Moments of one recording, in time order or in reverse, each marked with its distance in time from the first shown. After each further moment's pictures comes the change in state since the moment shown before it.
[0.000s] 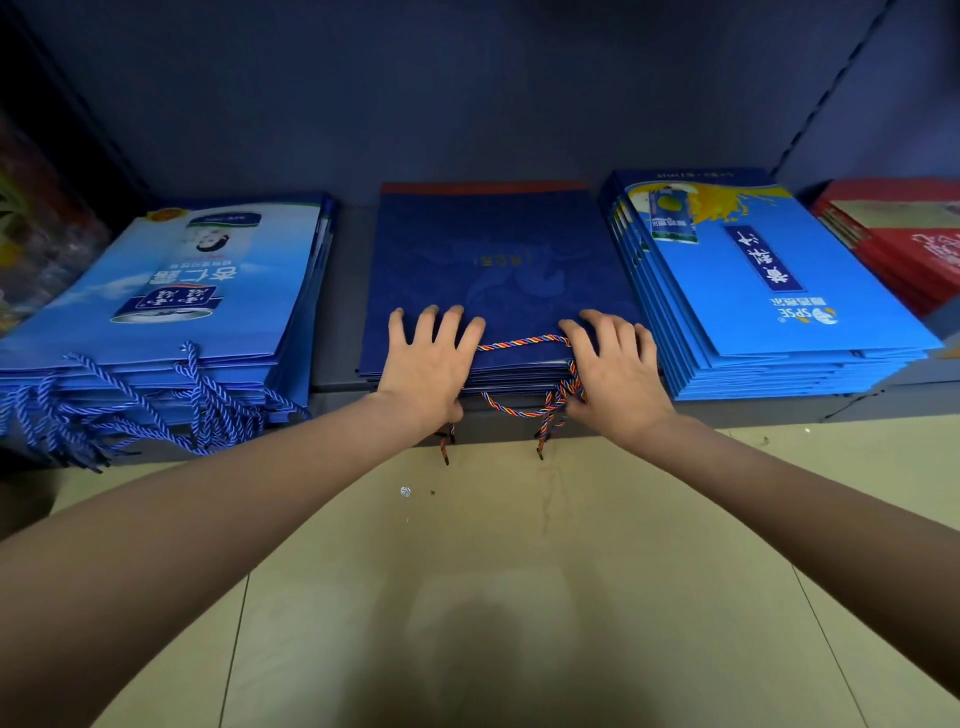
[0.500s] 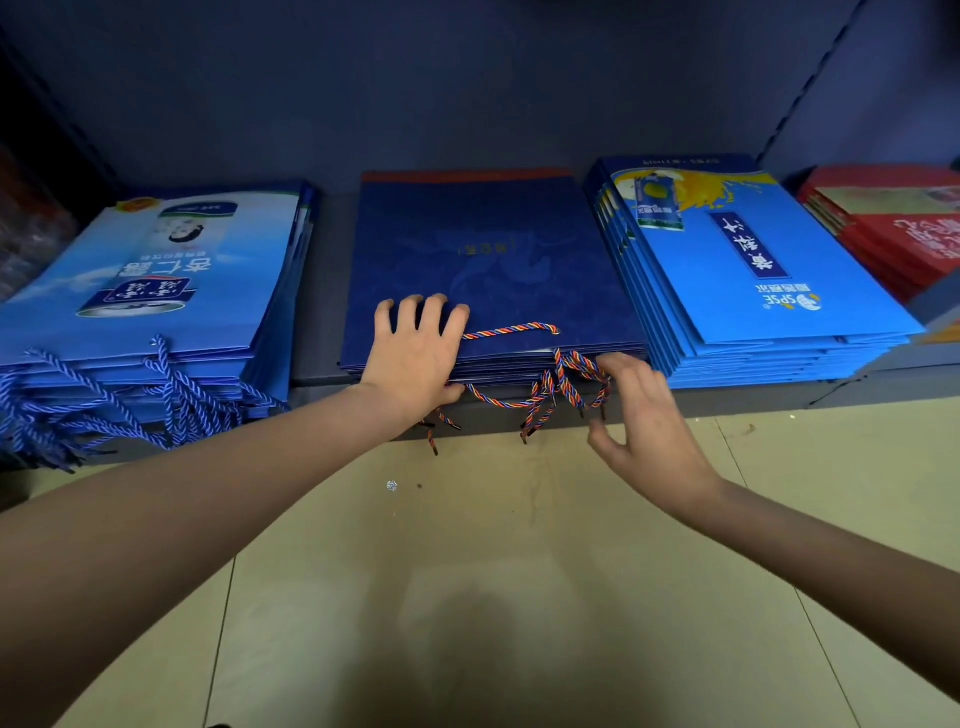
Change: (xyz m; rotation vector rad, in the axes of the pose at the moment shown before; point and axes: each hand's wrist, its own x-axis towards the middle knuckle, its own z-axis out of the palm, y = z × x) left_hand 0.006 0.000 0.006 -0.041 0.097 0.004; right_hand -0.062 0.020 0.011 0.475 0.155 0.001
